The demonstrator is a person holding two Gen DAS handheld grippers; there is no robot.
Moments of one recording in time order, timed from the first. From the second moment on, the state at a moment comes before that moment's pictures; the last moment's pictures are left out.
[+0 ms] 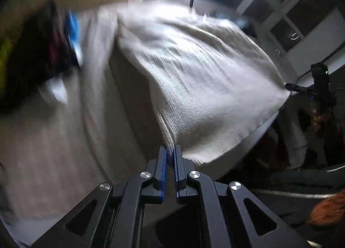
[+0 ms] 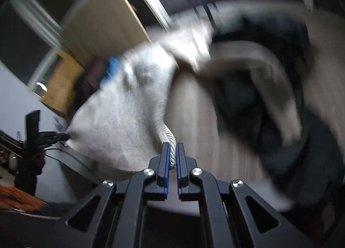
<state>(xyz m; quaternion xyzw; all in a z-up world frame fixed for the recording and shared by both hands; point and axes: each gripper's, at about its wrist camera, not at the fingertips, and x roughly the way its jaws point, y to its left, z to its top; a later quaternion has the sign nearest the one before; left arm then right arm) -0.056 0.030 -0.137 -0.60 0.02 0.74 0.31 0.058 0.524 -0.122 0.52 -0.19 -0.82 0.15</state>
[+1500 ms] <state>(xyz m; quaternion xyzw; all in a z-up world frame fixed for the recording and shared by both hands) -0.453 0.101 -0.200 -0.52 0.20 0.82 0.10 -0.371 0.457 -0.166 0.47 0.14 -0.86 0.15</state>
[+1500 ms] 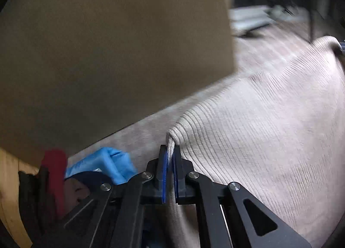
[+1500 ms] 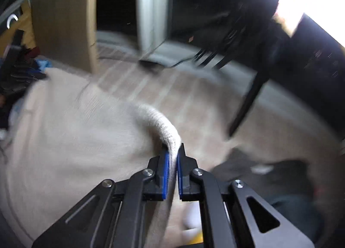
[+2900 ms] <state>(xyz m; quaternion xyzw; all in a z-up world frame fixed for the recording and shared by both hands) -0.112 0.020 -0.150 -0.59 0.09 0.77 0.22 -0.013 0.525 -0.125 0.53 -0.15 -0.82 0.18</state>
